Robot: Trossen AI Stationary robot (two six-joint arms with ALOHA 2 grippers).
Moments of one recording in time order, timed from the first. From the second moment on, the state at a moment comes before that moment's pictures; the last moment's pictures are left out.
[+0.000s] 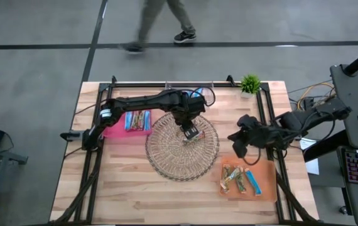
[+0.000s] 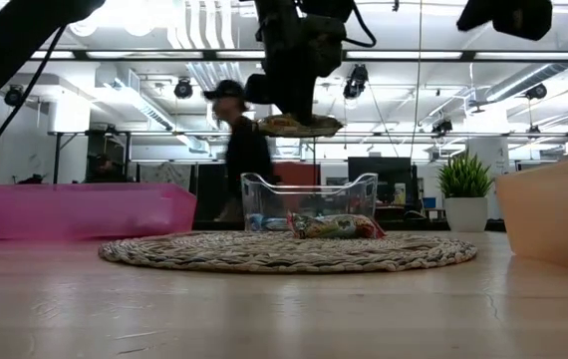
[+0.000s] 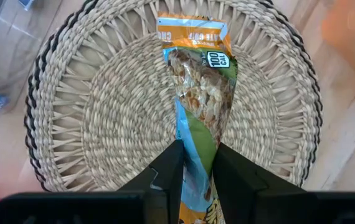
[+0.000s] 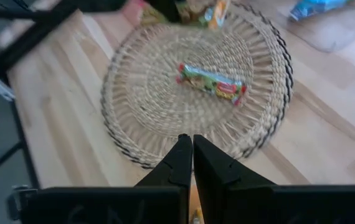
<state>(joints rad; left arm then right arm) 0.14 2.13 2.17 -1.32 0.05 -0.37 0.39 1.04 1.08 -0.94 0.41 1.01</state>
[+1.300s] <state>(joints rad) -0.01 2.13 2.20 -0.77 0.41 -0.68 0.33 0.77 1.16 -1.18 0.42 0.80</state>
